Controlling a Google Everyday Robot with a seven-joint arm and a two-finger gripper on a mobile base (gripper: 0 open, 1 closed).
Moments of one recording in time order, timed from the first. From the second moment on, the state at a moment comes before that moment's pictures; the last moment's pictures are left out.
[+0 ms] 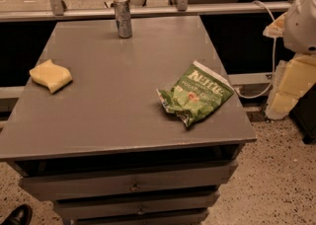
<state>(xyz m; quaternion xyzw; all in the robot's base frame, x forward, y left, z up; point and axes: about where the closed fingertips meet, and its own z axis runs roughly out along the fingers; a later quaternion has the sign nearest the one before) 0.438 -0.216 0.977 -0.60 0.78 -0.04 0.16</state>
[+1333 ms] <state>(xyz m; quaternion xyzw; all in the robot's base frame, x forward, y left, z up) 0.595 -0.107 0.960 -0.54 0.75 0.13 0.37</state>
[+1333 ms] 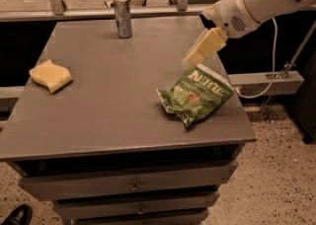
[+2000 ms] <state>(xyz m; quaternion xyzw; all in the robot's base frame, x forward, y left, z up) 0.610 -0.097 0.956 -0.52 0.75 0.14 0.39</state>
